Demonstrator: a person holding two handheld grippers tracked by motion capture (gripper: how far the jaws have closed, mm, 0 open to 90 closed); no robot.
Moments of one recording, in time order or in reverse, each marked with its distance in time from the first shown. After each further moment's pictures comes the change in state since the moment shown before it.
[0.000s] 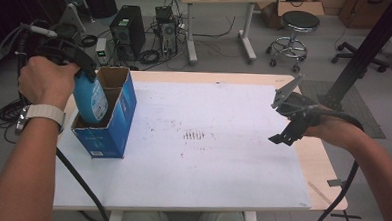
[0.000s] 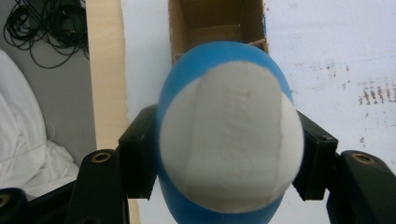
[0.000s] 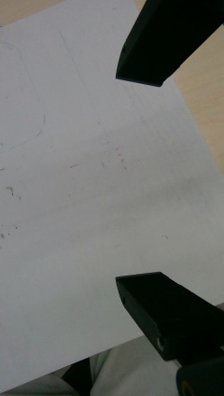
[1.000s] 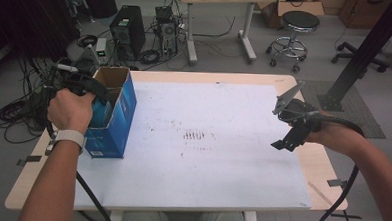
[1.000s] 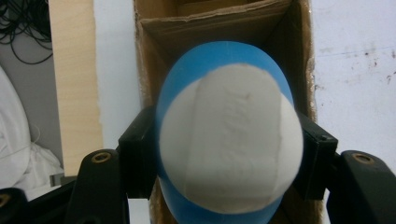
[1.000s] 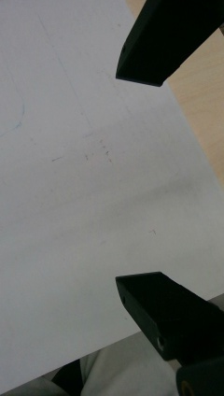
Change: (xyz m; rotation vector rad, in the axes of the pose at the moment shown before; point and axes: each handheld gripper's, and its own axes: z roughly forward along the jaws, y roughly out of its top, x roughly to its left) left arm -0.007 -0.022 0.091 0.011 -0.007 0.003; right arm 0.005 -0.012 0.009 0.036 0.004 0.018
